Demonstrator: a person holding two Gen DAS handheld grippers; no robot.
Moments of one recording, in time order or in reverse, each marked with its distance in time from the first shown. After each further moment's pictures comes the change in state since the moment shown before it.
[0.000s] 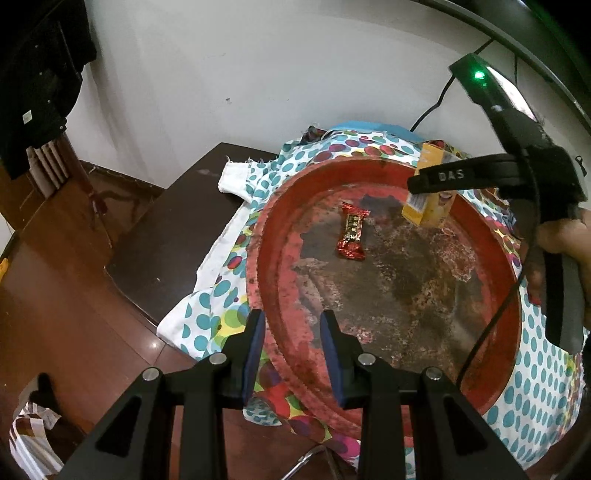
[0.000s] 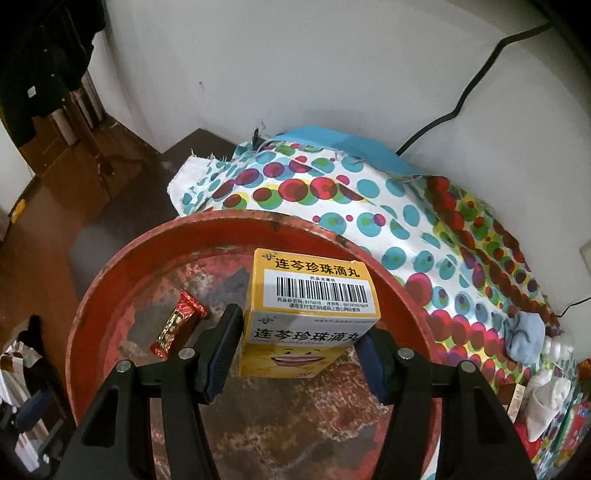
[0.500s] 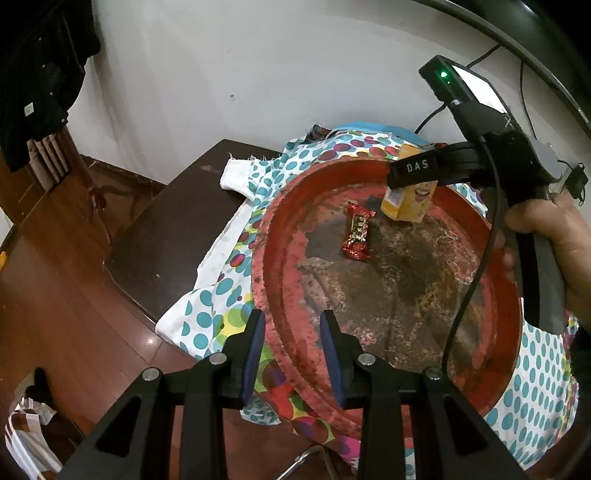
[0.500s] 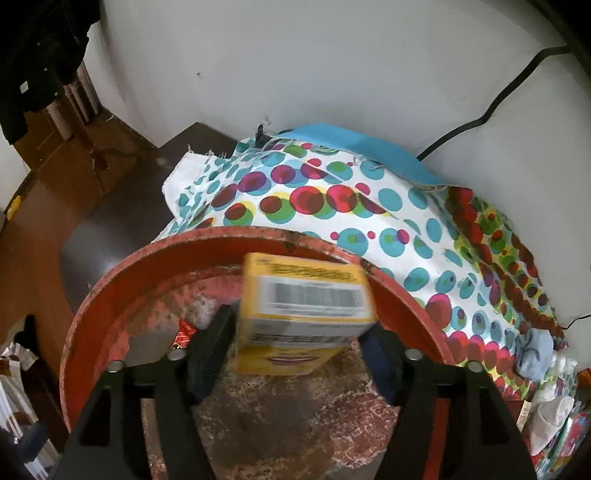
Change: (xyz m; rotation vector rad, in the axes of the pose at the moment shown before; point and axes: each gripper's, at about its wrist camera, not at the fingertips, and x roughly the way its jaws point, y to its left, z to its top) left arm 0.001 0.006 0.001 -0.023 0.005 -0.010; right arm 0.022 0.012 0.020 -0.004 0.009 -0.020
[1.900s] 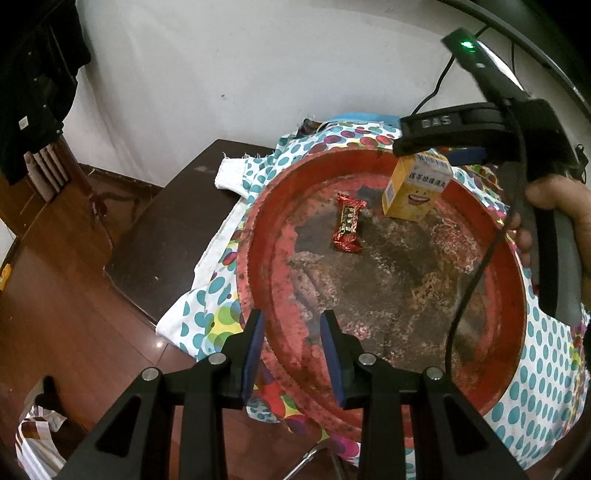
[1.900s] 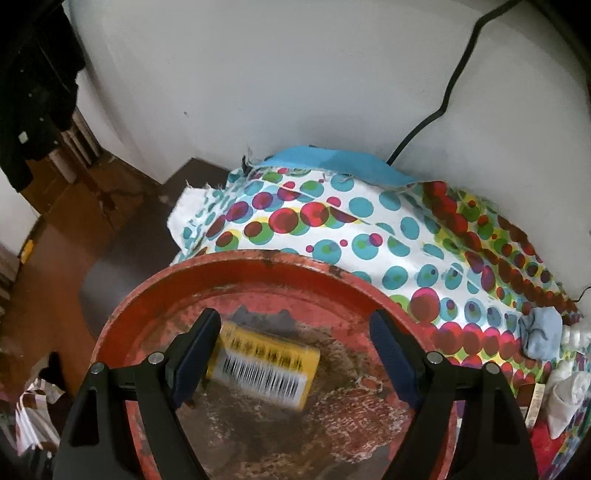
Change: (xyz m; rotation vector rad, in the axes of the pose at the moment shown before) left arm 0.005 -0.017 -0.001 0.047 0.014 0.024; right arm -0.024 -0.034 -0.008 0.130 -0.080 0.092
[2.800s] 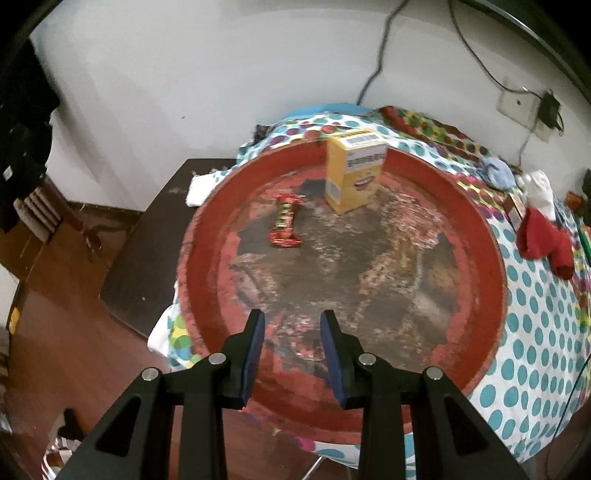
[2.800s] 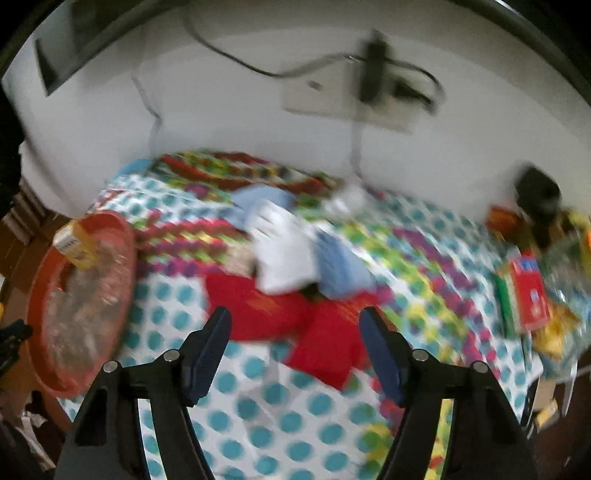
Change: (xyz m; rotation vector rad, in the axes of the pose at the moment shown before) left arm -0.006 -0.069 -0.010 0.172 -0.012 0.015; right arm -0.165 -0.271 -0.184 0.273 -0.082 -0.202
